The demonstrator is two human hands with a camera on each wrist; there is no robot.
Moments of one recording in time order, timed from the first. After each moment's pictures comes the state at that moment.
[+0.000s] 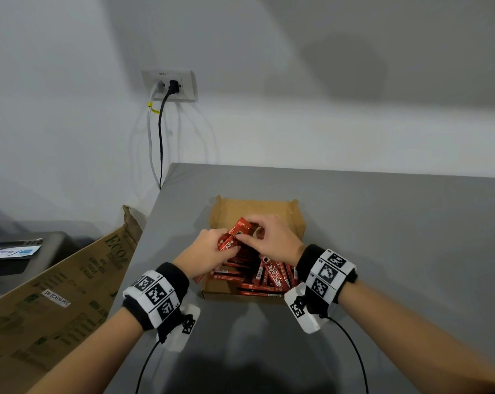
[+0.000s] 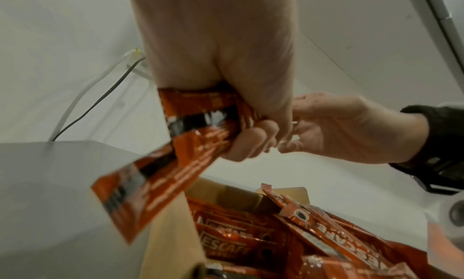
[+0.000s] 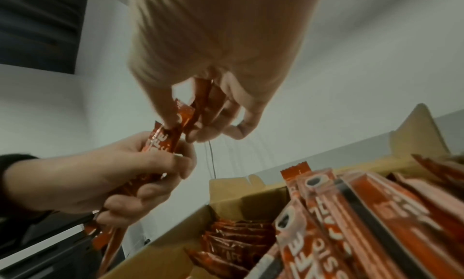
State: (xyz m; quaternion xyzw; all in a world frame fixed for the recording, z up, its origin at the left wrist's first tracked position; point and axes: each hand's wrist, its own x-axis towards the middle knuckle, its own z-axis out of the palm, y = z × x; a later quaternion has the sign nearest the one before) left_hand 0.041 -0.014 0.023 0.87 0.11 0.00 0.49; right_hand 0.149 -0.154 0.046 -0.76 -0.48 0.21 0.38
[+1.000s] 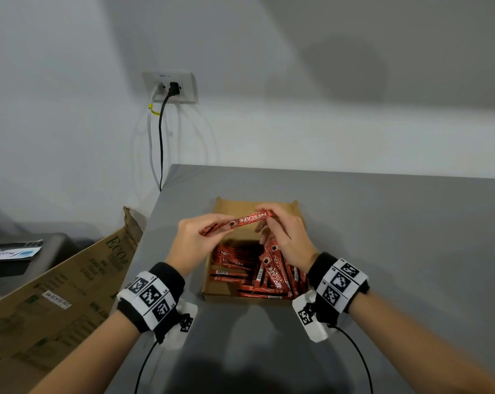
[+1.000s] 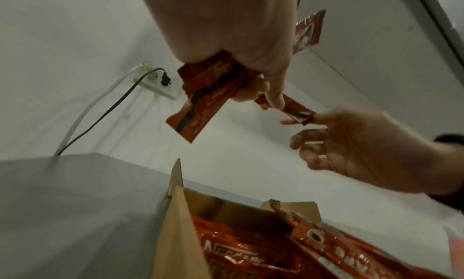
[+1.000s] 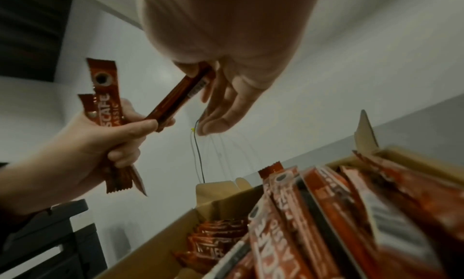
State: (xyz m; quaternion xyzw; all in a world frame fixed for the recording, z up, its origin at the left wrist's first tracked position) left_hand 0.036 -0.010 0.032 0.85 0.03 0.32 0.41; right_hand 0.161 -0.173 0.027 -0.71 -0.42 0.13 0.54
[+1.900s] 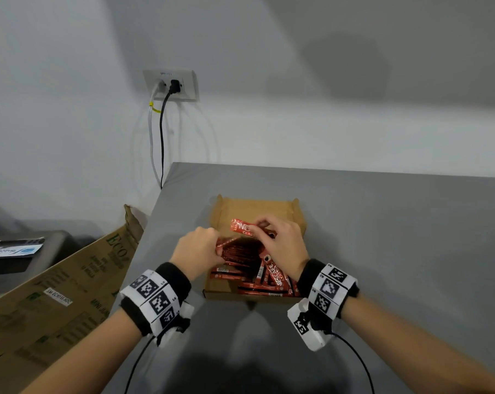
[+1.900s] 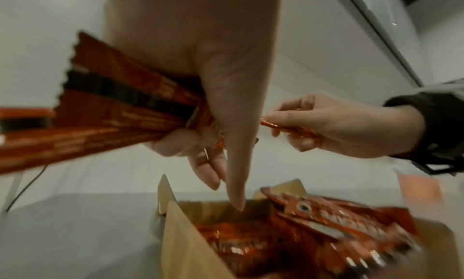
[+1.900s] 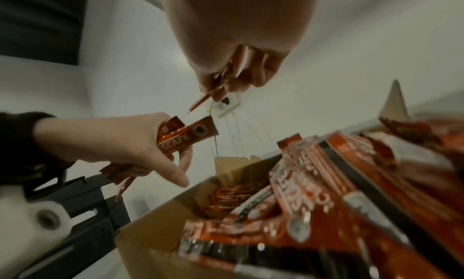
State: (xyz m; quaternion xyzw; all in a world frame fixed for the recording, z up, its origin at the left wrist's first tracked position) left_hand 0.042 -0.006 0.019 0.97 0.19 -0.04 0.14; right_hand 0.144 -0.167 0.018 -0.80 -0.40 0.02 0.44
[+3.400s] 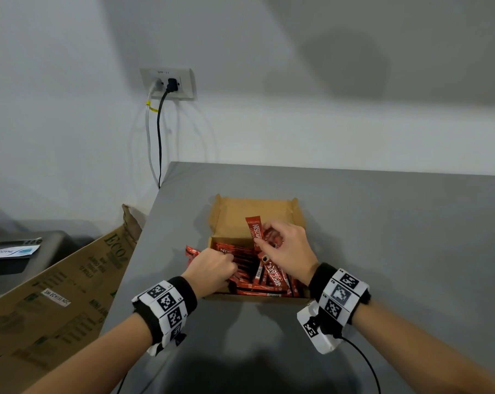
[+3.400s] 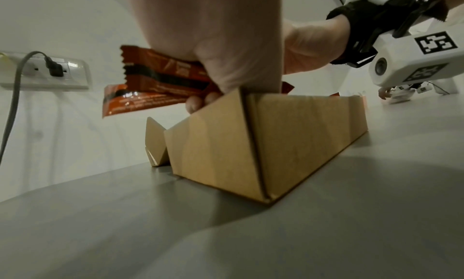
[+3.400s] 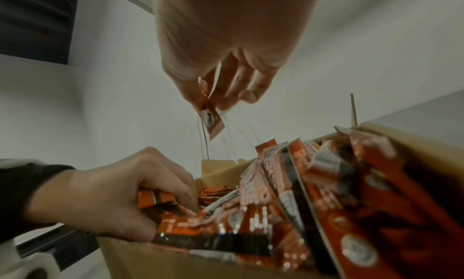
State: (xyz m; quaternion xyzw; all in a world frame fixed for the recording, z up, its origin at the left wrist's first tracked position) left_hand 0.043 -0.018 -0.022 0.98 -0.12 -0.07 -0.14; right_hand 0.147 -0.181 0.013 -0.78 -0.42 0.02 0.46
